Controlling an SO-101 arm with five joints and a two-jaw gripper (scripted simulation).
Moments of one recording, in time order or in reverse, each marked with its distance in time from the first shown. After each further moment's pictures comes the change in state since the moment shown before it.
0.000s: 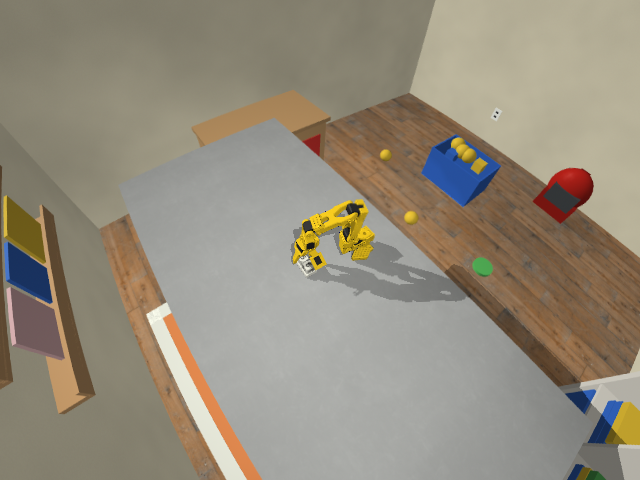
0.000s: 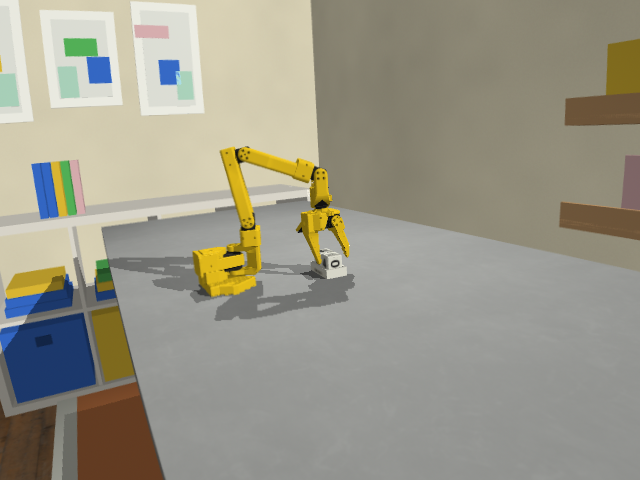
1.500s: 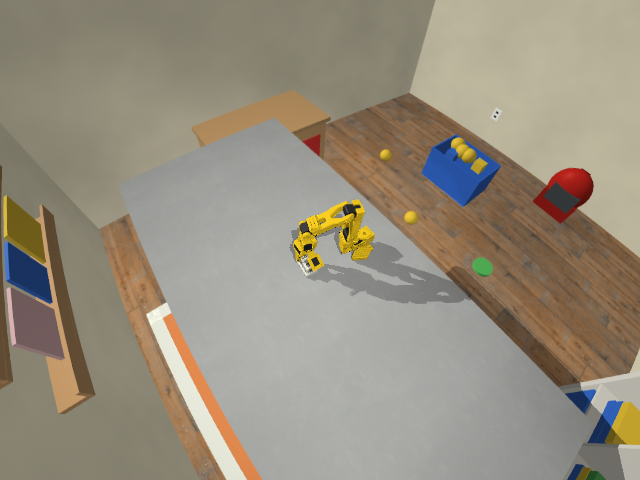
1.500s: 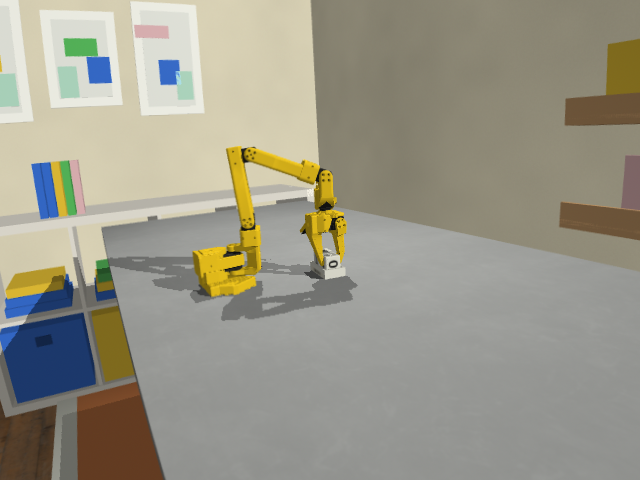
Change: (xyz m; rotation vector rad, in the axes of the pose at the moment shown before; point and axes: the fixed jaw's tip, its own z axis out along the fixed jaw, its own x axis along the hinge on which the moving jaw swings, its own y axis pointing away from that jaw) arm 0.001 -0.005 0.004 -0.023 -0.007 0.018
